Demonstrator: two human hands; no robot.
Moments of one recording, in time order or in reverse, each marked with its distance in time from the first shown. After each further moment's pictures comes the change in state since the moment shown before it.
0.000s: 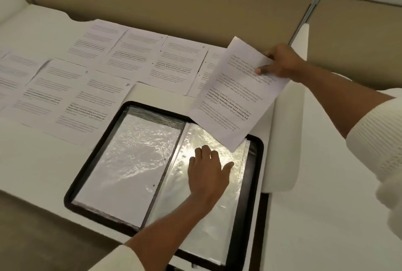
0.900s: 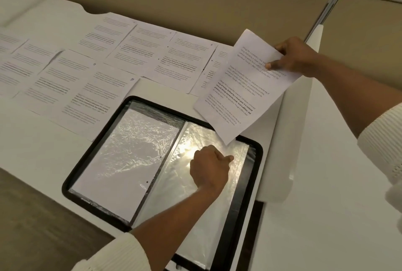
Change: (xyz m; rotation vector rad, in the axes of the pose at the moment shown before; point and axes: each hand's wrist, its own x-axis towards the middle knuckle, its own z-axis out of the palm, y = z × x) left_hand 0.026 0.042 0.001 -0.340 -0.107 -0.507; right_hand 0.033 0.028 -0.019 0.109 -0.080 0.025
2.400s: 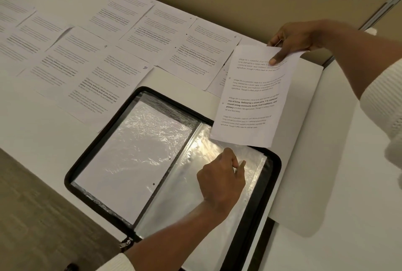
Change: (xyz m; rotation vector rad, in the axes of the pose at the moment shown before) left_hand 0.003 -0.010 -0.006 0.031 0.288 0.281; right_hand 0.101 -0.071 0.015 -0.128 -0.489 0.064
